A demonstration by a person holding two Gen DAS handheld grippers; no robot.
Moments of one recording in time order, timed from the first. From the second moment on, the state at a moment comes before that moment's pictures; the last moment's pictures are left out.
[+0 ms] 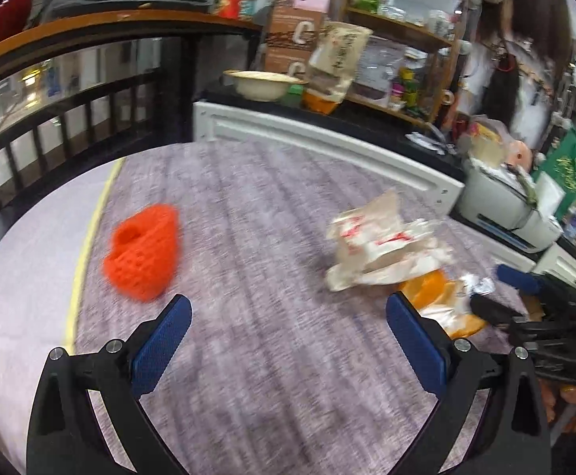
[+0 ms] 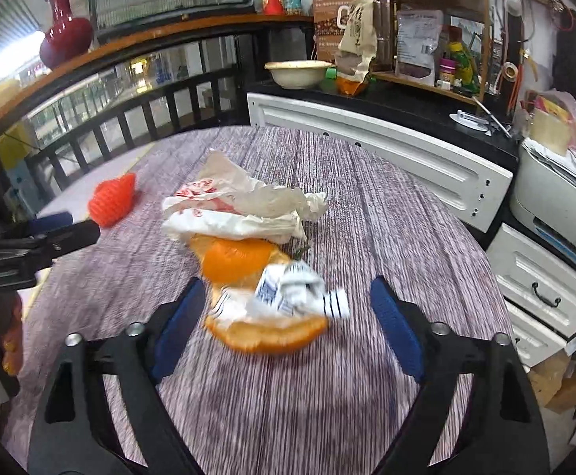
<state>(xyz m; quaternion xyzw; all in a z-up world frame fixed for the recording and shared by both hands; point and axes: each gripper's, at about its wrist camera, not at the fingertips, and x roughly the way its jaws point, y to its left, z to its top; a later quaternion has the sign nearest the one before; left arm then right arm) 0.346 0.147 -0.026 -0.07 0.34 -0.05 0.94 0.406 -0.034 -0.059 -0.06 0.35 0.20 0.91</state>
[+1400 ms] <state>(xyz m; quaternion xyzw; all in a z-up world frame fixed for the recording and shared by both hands) 0.394 0.092 -0.043 -0.03 0.32 -0.10 0.94 0.364 -0.115 -0.045 0.02 0.33 0.20 0.92</state>
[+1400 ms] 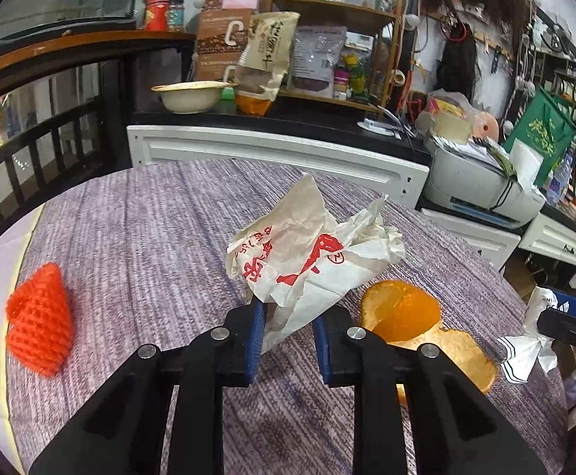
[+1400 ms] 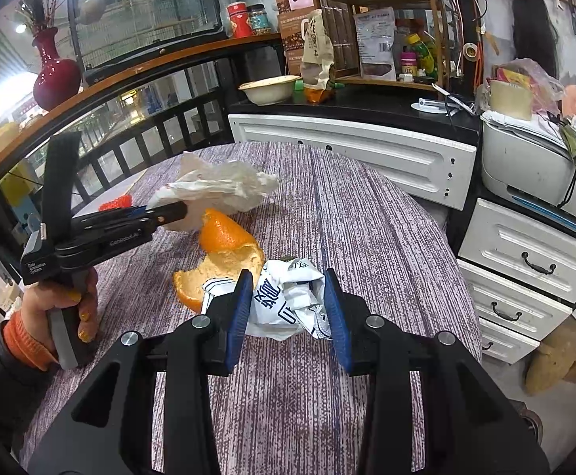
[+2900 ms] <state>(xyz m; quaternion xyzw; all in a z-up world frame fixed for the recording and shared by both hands) 0.184 -0.044 -0.015 -0.04 0.28 -0.18 0.94 0.182 -0.275 -0.077 0.05 0.32 0.07 0.94</state>
